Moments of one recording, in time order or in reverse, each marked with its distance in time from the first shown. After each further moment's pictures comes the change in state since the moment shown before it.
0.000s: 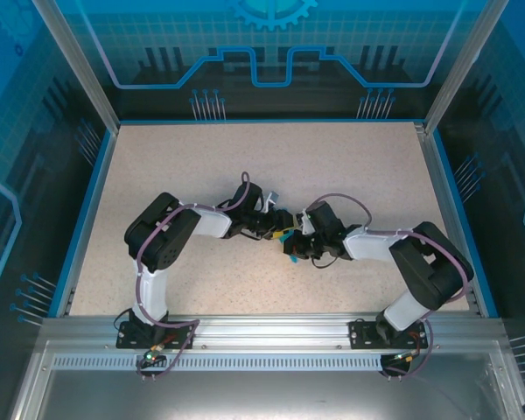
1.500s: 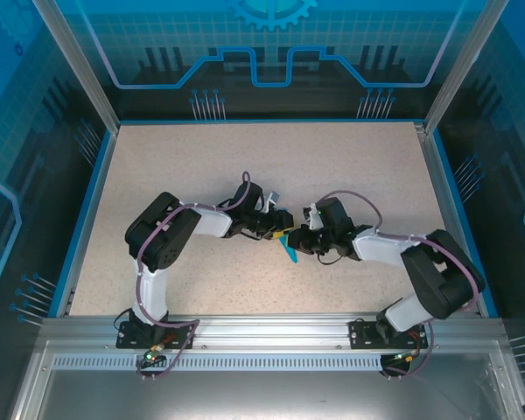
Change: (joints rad) left arm 0.001 0.006 0.009 -0.014 0.011 0.016; right arm -0.055 -0.063 -0.023 0.050 -0.057 0.016
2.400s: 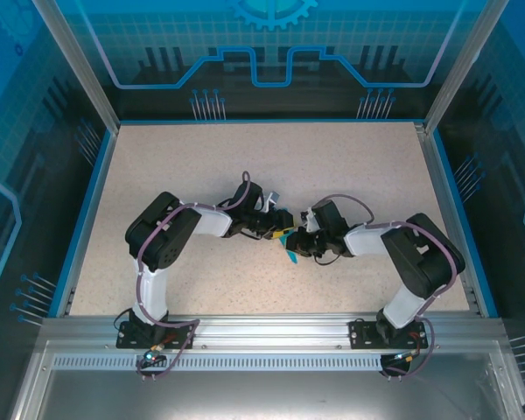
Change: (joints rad) left arm 0.002 0.003 0.003 0.000 0.007 0.000; right arm -0.010 0.132 0.012 0.046 -0.011 0.003
